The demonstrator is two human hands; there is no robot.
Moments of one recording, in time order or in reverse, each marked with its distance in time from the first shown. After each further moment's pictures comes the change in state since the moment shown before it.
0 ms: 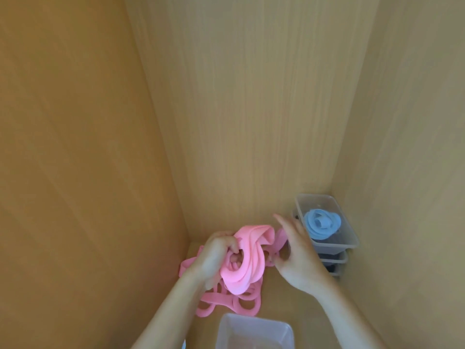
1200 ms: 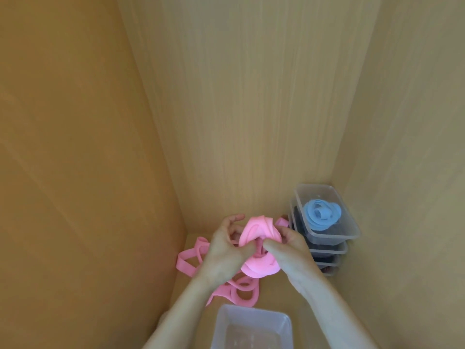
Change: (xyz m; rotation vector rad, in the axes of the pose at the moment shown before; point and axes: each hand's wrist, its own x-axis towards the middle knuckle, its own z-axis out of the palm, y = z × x) left_hand 0.001 -0.026 0.015 0.278 0.177 0.204; right_hand 0.003 -0.016 0.023 0.657 0.046 0.523
